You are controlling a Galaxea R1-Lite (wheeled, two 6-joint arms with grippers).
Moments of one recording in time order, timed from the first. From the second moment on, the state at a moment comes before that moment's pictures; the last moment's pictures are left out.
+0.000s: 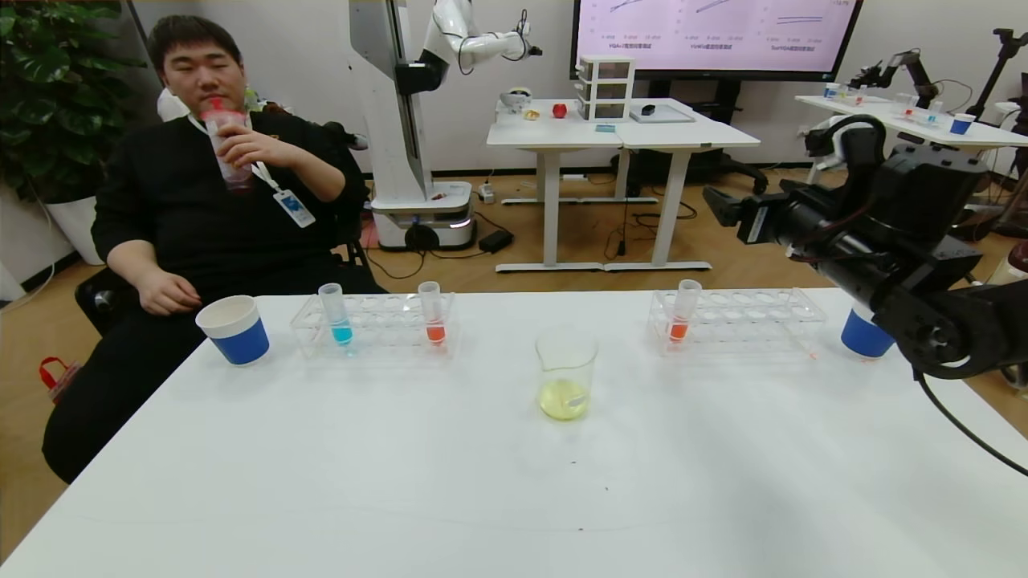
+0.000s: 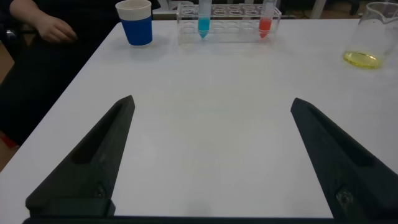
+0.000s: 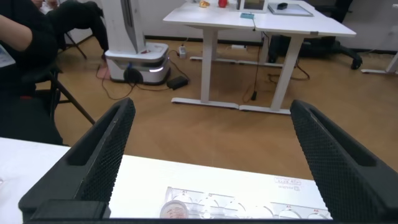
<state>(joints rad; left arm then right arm) 0.00 0.00 0.00 0.01 -0.01 0.01 0.18 1.91 -1.09 -0.93 -0.05 0.00</state>
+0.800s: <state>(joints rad) 0.00 0.00 0.00 0.01 -0.01 0.01 -0.01 1.12 -0.74 -0.80 -0.04 -0.13</state>
